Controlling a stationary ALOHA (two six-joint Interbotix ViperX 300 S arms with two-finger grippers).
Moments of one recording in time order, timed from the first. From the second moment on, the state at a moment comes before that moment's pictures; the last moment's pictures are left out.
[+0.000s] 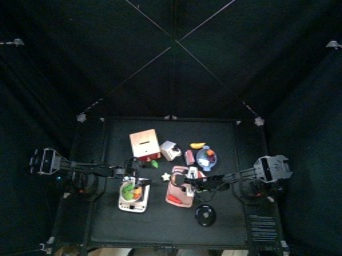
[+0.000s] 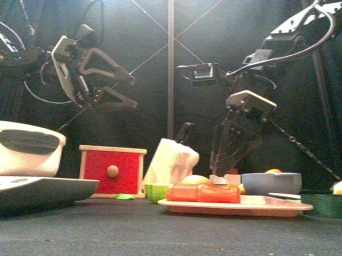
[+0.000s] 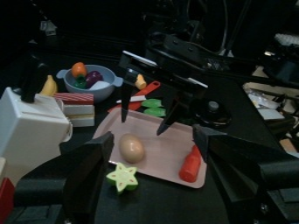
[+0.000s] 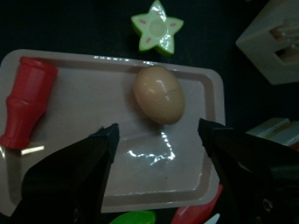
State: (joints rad) left arm 0.07 -0.28 1.09 0.05 -0.68 -0.15; right arm 0.09 0.02 0.67 -0.78 0.42 0.80
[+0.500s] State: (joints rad) left arm 0.07 -0.28 1.09 0.05 -0.68 -0.15; right arm 0.08 0.14 0.62 -0.89 0.39 0.80
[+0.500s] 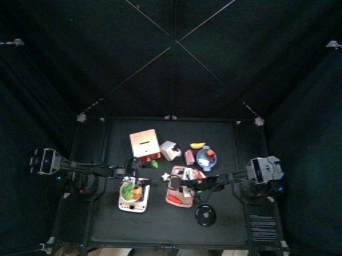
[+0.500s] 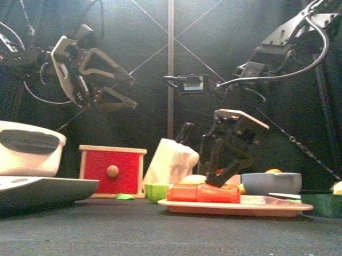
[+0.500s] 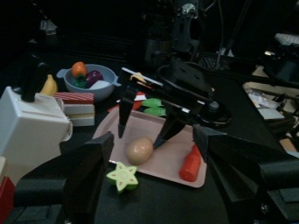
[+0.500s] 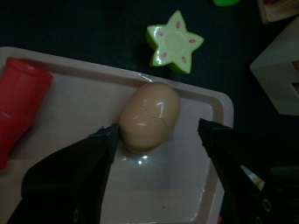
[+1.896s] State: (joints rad) left arm 0.07 -0.28 1.10 0.05 -0.68 -0.15; right arm 0.02 0.18 0.58 -0.74 0.39 0.81
